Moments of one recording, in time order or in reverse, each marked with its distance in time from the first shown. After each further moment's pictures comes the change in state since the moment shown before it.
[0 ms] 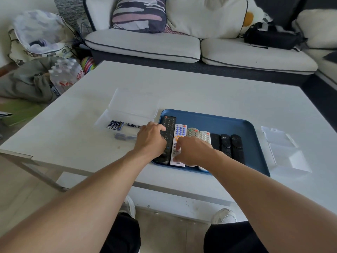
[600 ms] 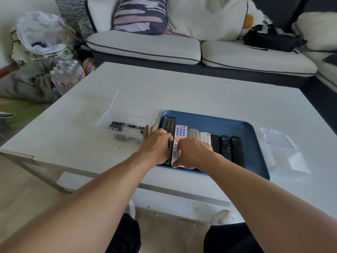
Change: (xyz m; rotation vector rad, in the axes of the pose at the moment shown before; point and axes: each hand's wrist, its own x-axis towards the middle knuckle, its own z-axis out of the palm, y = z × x) left_hand -0.006 0.007 0.005 0.194 -0.158 0.146; right_hand -0.002 -0.006 0.002 -0.034 0.019 0.041
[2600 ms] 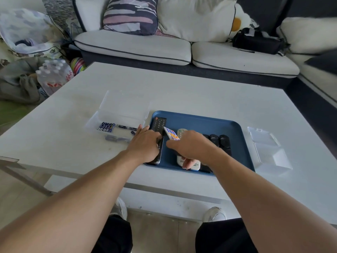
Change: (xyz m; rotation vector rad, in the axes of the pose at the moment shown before) left_hand 0.008 -0.010 0.001 0.034 0.009 0.100; right_hand -0.031 0.009 -0.037 0.529 -0.041 0.185
